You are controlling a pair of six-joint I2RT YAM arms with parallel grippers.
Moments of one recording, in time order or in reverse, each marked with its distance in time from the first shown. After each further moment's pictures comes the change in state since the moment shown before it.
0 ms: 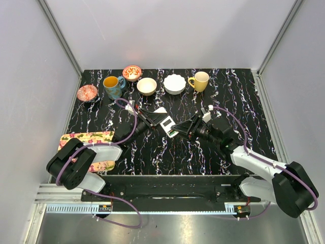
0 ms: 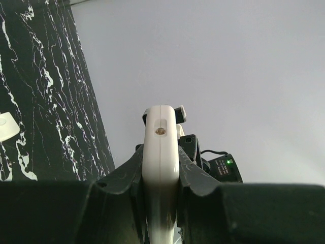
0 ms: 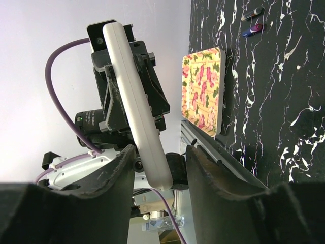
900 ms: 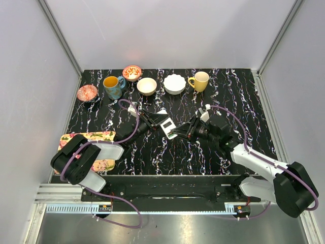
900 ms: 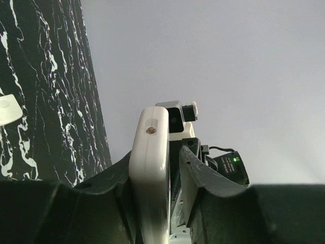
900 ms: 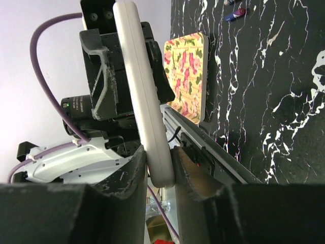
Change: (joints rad) left arm 0.003 0.061 0.000 0.011 0.019 -0.063; right arm 0.001 0.003 0.050 -0.128 -0.038 -0.074
